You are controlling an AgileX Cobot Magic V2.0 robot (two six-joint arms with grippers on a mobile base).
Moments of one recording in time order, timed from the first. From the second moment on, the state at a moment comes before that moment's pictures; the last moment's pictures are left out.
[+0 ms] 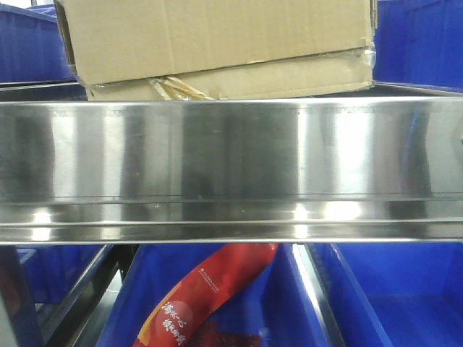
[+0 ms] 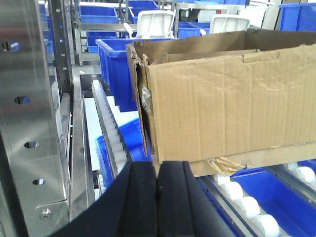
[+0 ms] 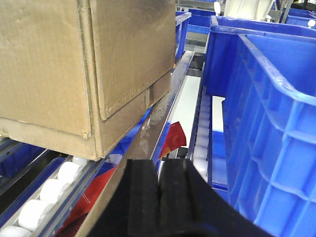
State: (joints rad) left arm -0.33 0.42 -0.60 0.17 0.36 -0.18; right arm 0.23 0.49 -0.56 0.12 0.36 -0.15
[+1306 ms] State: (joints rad) left arm 0.04 0.01 0.00 0.03 0.09 -0.03; right arm 0.23 0.49 -0.56 0.12 0.35 -0.15
